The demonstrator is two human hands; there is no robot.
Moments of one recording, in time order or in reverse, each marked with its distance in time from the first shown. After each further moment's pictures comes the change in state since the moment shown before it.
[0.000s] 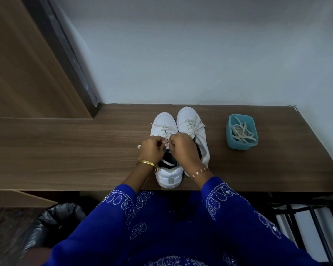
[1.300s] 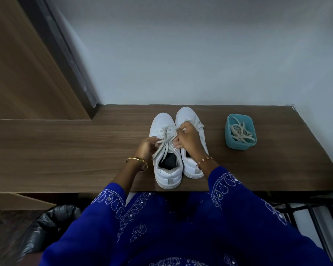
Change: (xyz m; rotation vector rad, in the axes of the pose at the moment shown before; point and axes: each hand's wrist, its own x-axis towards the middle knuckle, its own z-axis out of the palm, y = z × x) left_hand 0.011 -0.007 -0.011 -0.897 -0.262 -0.491; right_hand 0.021 0.008 -0.019 0.792 -0.006 0.426
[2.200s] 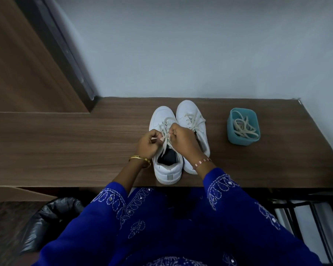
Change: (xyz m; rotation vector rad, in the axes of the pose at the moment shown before) left_hand 0.000 -0.014 0.003 0.486 0.116 0.385; right_hand -0.003 0.018 0.008 -0.622 -0.082 -0.418
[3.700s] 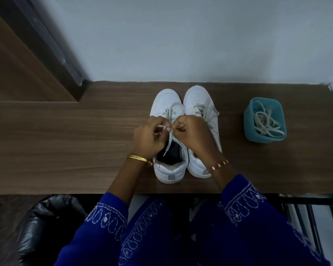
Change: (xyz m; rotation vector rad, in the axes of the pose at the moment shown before) left_hand 0.033 -0.007 -0.009 0.395 0.079 0.364; right_hand 0.030 0.002 0.003 0.126 0.003 0.111
